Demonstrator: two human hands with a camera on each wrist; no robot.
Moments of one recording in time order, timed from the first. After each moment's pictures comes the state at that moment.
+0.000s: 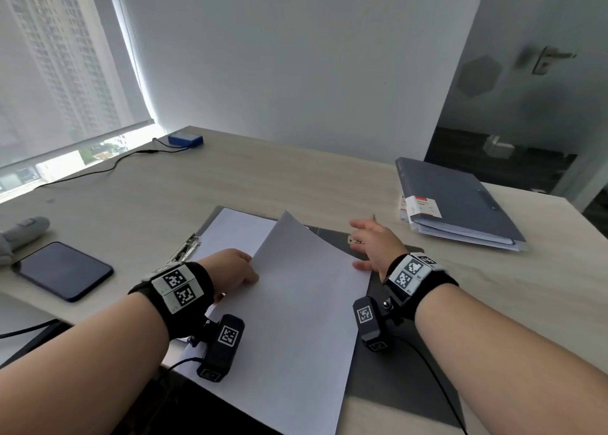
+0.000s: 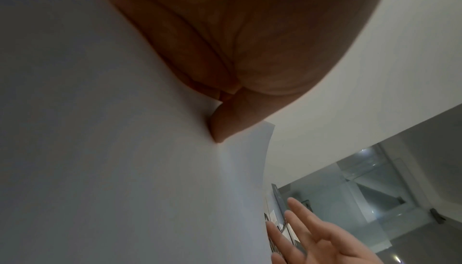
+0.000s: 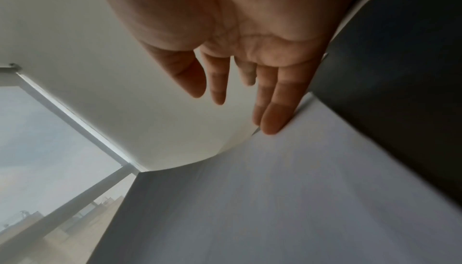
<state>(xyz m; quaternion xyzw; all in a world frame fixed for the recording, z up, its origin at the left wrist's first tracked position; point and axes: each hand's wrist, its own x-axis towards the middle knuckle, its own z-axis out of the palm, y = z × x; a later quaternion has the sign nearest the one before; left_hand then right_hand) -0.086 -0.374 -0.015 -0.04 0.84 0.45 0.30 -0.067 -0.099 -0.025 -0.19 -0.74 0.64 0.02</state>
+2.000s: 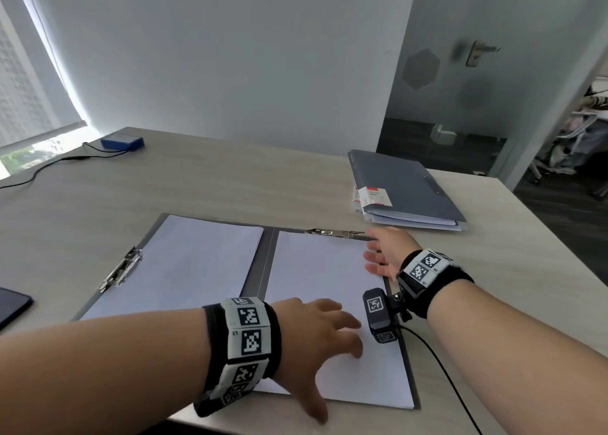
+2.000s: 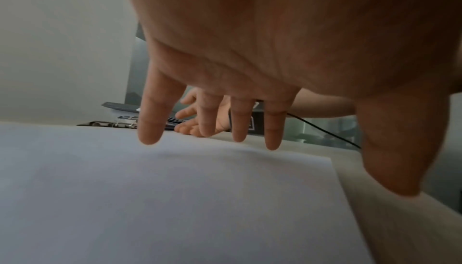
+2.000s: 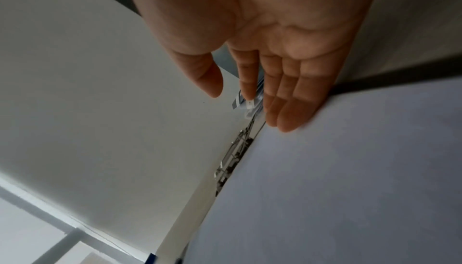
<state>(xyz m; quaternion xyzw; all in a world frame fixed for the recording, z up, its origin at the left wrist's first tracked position) 0.009 -0.251 -0.003 0.63 0.75 -0.08 0.17 -0.029 -0.013 -0.026 -0.36 -0.65 0.66 0.06</state>
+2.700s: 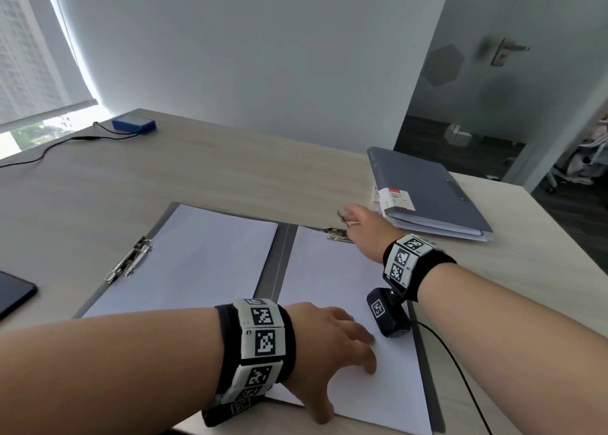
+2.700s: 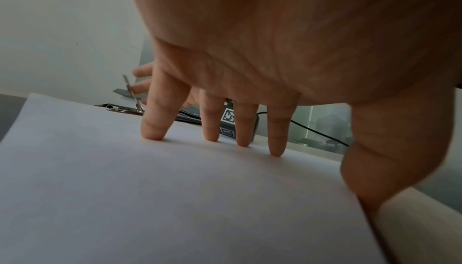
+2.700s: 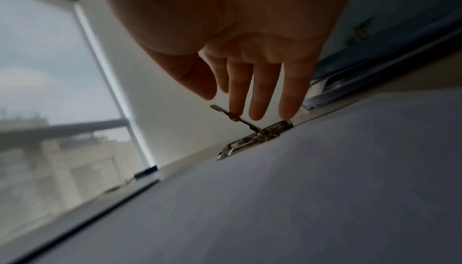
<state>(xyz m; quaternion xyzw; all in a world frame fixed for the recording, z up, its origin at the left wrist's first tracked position) -0.008 -0.253 -0.012 0.64 0.75 -0.05 0.16 -0.079 -0.055 -0.008 -0.14 -0.93 0.35 -0.01</state>
